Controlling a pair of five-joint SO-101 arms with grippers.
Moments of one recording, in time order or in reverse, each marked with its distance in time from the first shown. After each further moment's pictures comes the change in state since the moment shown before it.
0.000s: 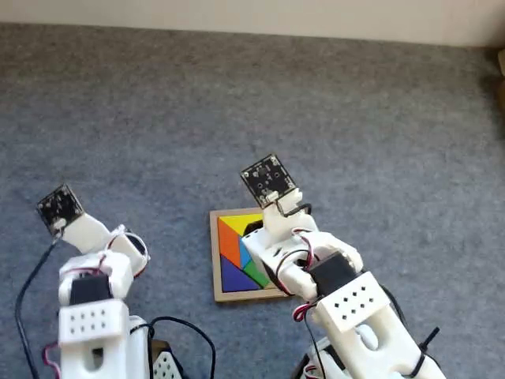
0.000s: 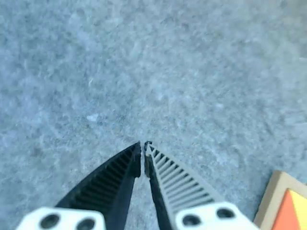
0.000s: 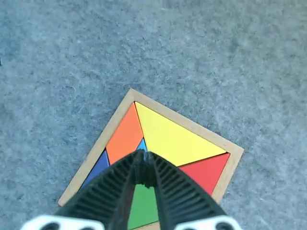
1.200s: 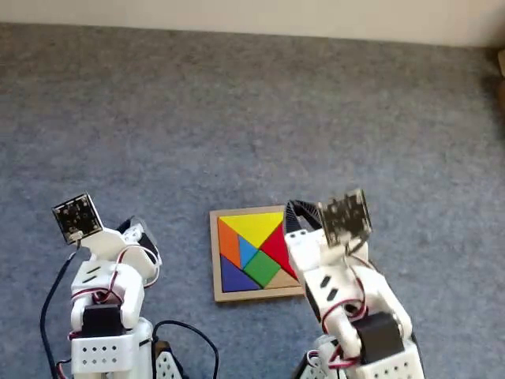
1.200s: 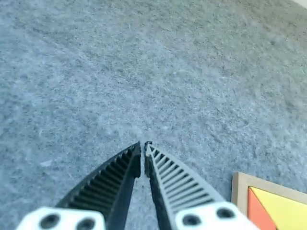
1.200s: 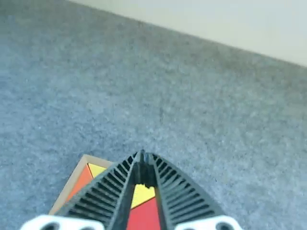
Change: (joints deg) left arm 7.1 -26.9 10.4 1.3 -5.7; right arm 12.4 -41.1 14.8 0.0 0.0
